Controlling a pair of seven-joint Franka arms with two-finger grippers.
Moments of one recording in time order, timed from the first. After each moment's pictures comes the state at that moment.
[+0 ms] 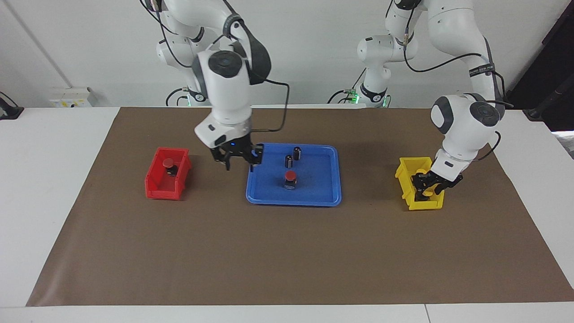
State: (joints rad) left arm -0.01 0.19 -0.04 -2.02 0.01 2.30 0.00; right arm 0.32 0.12 -0.05 -1.72 -0.05 1.86 0.31
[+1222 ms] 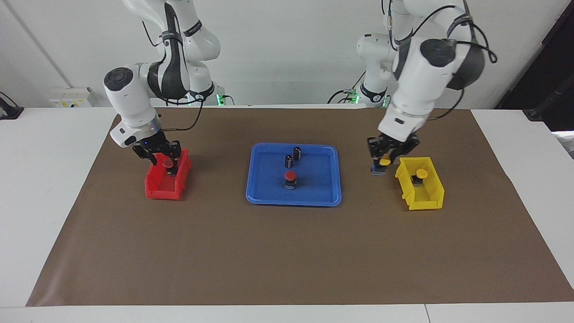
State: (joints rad) left arm -0.48 0.16 -0.06 -1.78 0.00 2.05 -0.58; right arm -0.01 -0.11 -0.05 -2.35 0.00 2.28 -0.05
